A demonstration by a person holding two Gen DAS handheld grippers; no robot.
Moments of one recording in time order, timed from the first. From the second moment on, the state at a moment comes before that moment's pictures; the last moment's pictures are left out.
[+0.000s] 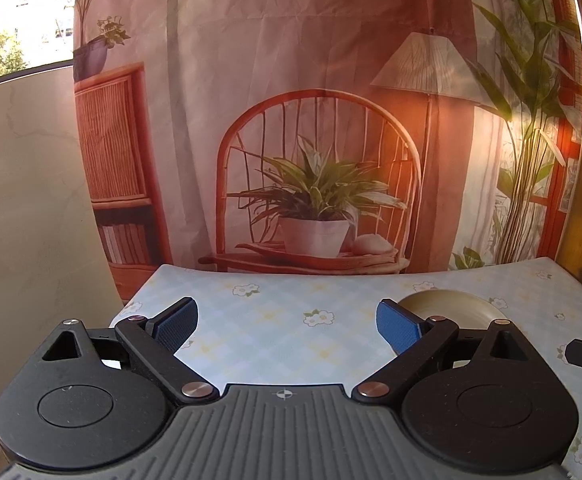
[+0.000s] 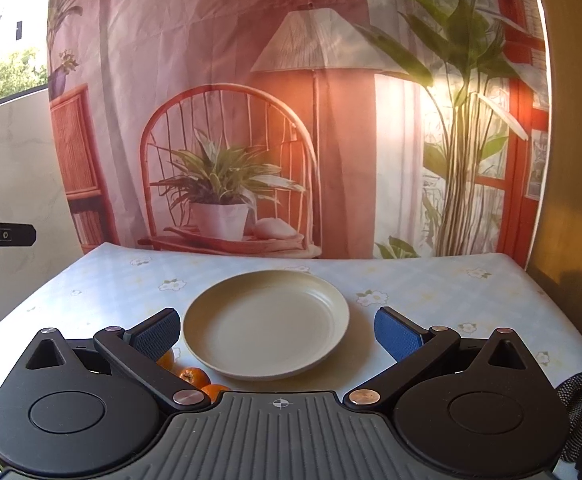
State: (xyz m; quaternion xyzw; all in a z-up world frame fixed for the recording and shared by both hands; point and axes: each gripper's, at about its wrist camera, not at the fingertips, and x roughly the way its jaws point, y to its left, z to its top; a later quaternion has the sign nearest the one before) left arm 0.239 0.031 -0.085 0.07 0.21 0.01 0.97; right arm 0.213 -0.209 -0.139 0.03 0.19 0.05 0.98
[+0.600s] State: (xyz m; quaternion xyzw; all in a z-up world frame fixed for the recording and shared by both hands) left arm 0.274 0.014 -0.144 0.01 0.33 -0.05 0.94; right arm 0.239 -0.210 -0.157 -0.01 0.31 0.11 0.95
